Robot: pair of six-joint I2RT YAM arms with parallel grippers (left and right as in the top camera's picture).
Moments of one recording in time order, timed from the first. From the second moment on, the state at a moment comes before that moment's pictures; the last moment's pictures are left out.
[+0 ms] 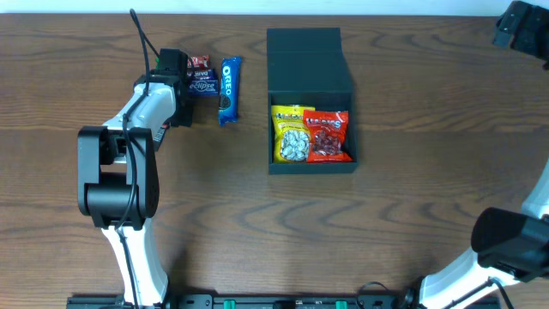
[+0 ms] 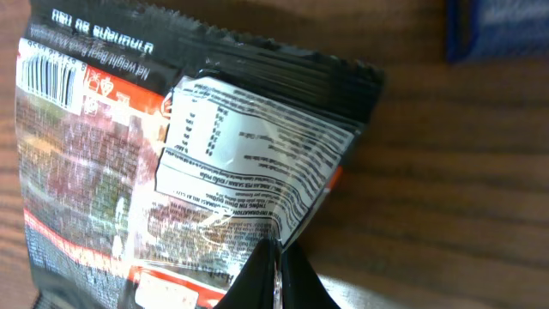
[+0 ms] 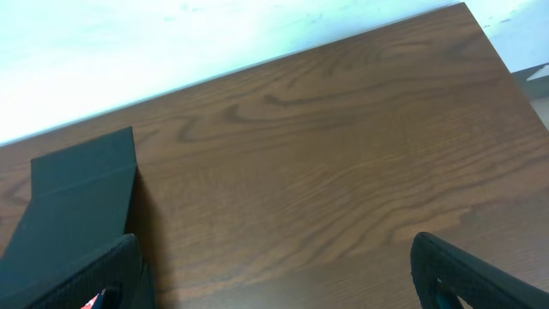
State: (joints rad) left arm -0.05 2.14 1.47 -0.66 -0.29 0.06; right arm -0.37 1.88 2.24 -1.17 -0.16 0.04
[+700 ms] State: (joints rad) left arm -0.18 1.92 1.67 -0.71 -0.32 0.01; right arm -0.37 1.88 2.24 -1.17 -0.16 0.04
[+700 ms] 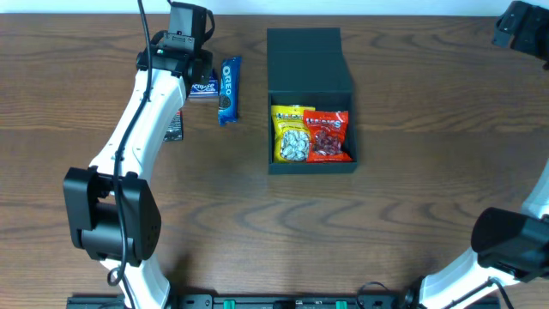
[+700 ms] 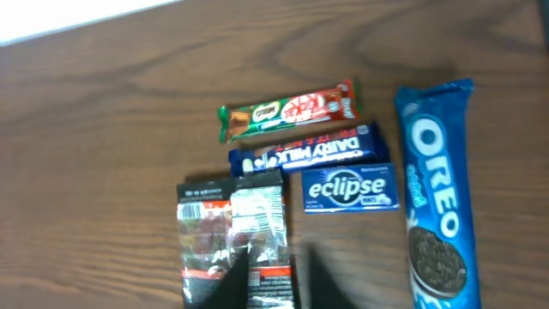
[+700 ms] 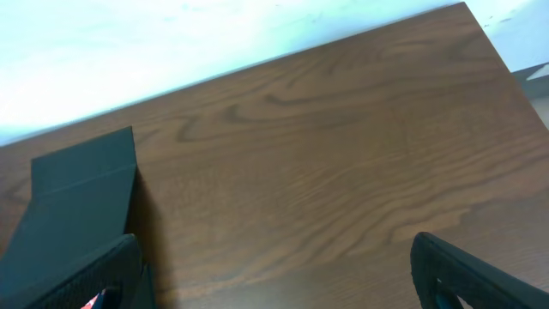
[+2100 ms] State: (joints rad) left arm 0.08 2.23 1.67 -0.81 -0.06 -0.06; right arm -0.37 1.88 2.24 -1.18 -0.16 0.04
